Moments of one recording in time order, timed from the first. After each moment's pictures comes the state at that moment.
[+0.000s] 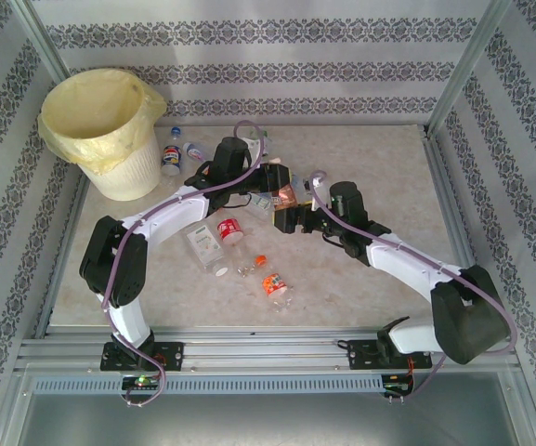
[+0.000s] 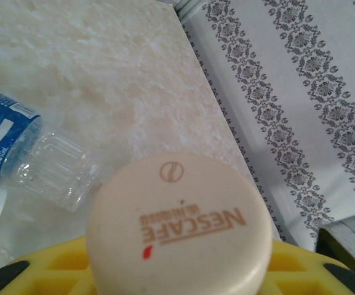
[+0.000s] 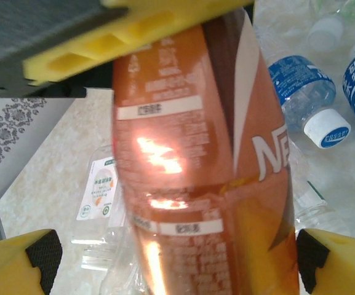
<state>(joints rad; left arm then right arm) -0.52 1.79 1.36 -0.03 0.44 -0.63 0.46 1.33 0.73 0.15 -0.47 0.41</state>
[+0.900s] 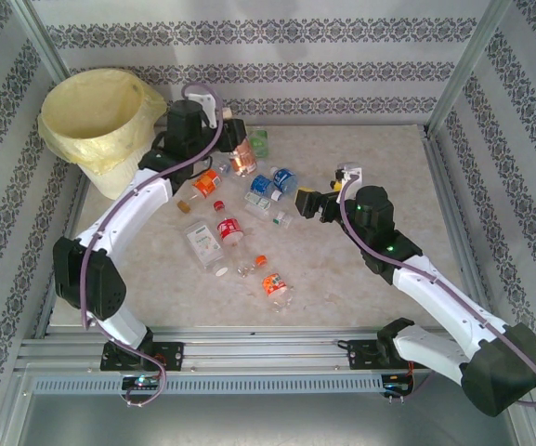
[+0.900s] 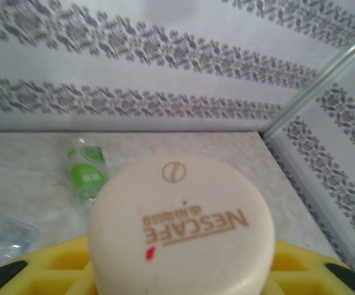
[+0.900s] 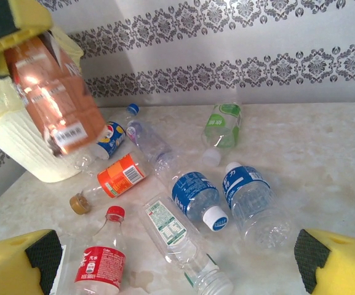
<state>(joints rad) -0.34 1.64 1.56 -0.26 0.15 -0.40 0.47 1.02 0.72 0.06 -0.06 0.34</state>
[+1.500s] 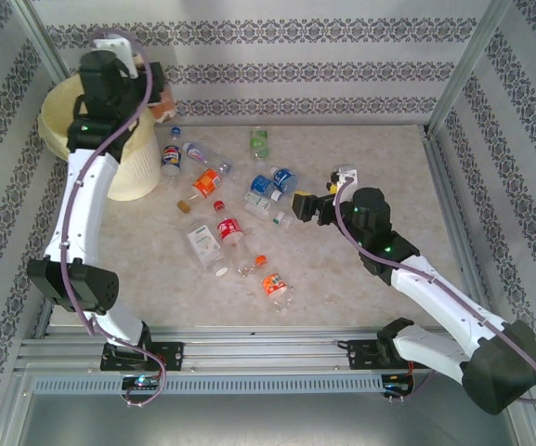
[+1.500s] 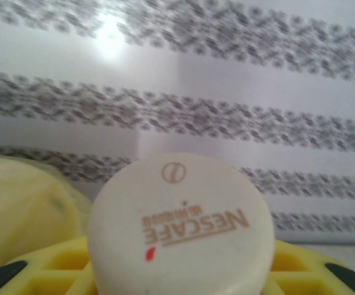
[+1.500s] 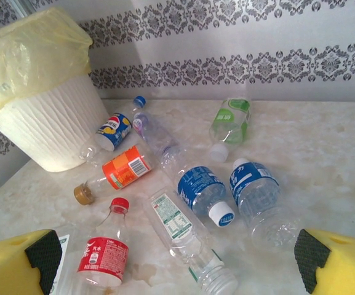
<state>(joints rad) -0.01 1.64 1.95 -0.48 0.02 -0.18 0.50 1.04 0.71 0.08 -0.08 0.31</state>
